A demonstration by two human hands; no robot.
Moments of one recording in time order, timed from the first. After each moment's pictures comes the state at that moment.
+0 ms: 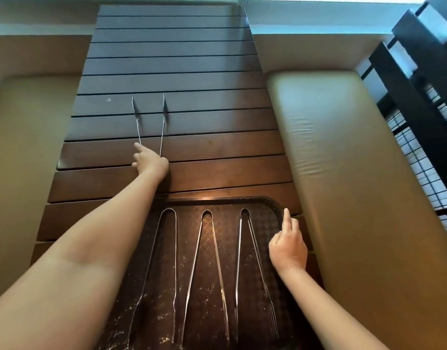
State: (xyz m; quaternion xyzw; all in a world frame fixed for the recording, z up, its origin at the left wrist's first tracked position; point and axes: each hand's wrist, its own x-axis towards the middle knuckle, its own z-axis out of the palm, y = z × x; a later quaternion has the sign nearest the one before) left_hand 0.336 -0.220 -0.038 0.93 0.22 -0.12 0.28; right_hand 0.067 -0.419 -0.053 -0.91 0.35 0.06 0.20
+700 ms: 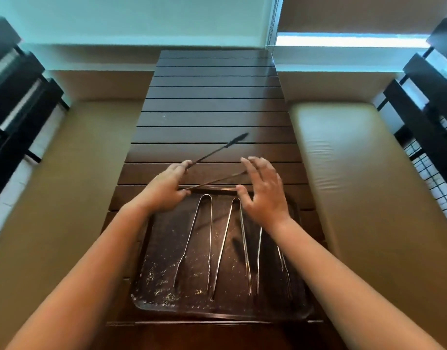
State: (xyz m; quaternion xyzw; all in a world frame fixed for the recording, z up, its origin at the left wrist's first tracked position) left_hand 0.182 -0.119 0.101 0.94 -0.22 -0.15 0.23; right_hand 0.101 -0.332 0.082 -0.96 0.01 -0.13 0.26
